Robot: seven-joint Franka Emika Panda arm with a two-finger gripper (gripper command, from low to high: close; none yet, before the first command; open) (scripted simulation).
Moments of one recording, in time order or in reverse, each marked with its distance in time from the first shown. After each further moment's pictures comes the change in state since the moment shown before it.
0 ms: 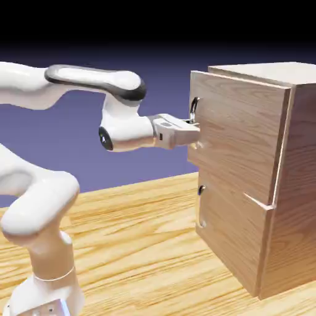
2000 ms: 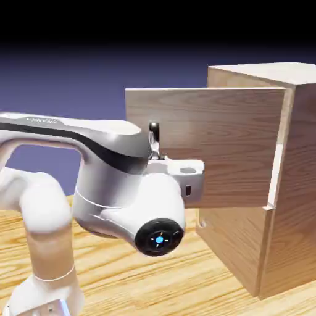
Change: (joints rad) arm 0.670 -0.028 -1.852 0.222 -2.180 -1.299 0.485
